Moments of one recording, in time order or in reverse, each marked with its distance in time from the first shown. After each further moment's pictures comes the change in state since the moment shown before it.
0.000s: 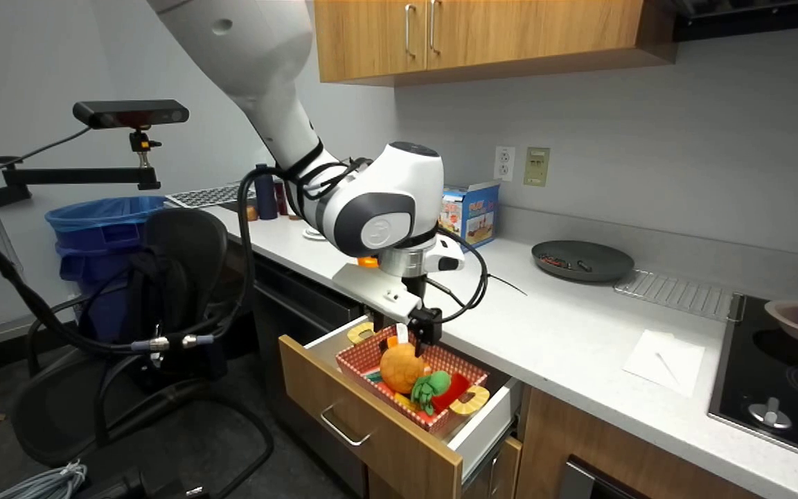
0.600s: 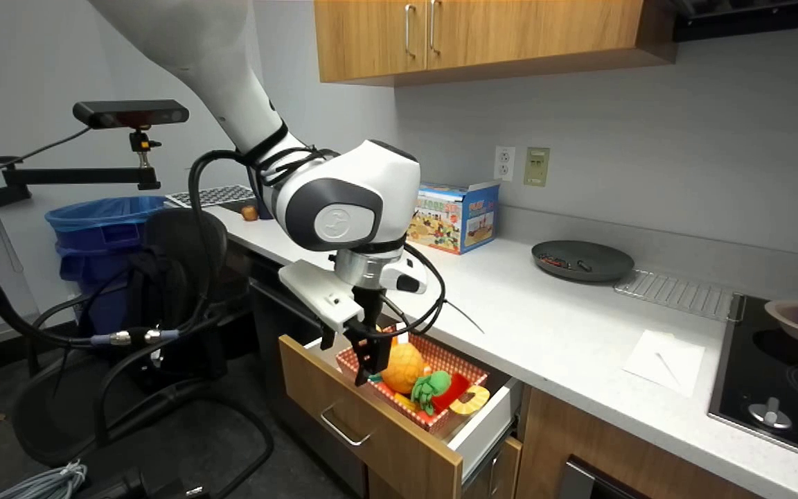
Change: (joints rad) arm 0.076 -0.174 -0.069 -0.183 0.100 -0.216 0.082
